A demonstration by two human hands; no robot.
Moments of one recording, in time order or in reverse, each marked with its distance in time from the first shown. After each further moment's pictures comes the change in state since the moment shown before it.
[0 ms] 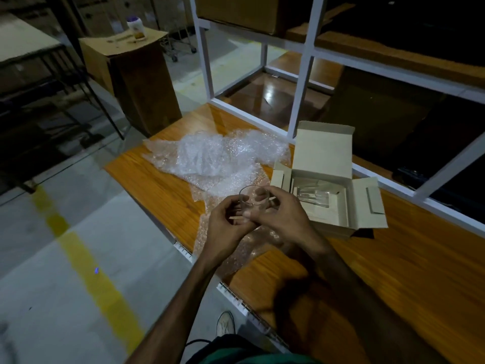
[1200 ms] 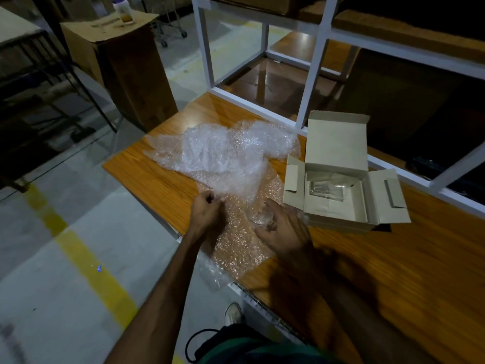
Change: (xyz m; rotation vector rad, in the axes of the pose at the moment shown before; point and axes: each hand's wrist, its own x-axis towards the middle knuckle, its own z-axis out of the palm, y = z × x) left_hand 0.081 -0.071 -0.073 0.232 0.088 -0.326; right_hand 0.004 0.043 0.064 -0.529 0.079 0.115
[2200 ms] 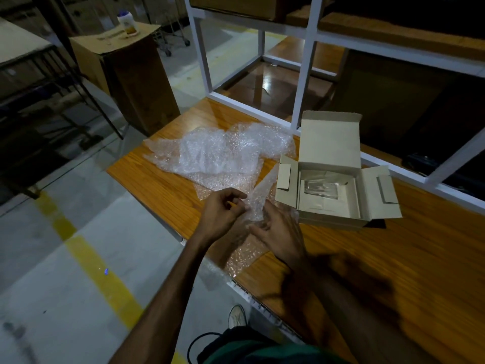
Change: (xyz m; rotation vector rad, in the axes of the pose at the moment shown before) left_hand -0.051 0.047 0.016 0.088 -0.184 0.344; right_hand -0.005 0.006 -0.001 0.099 0.045 -0.098
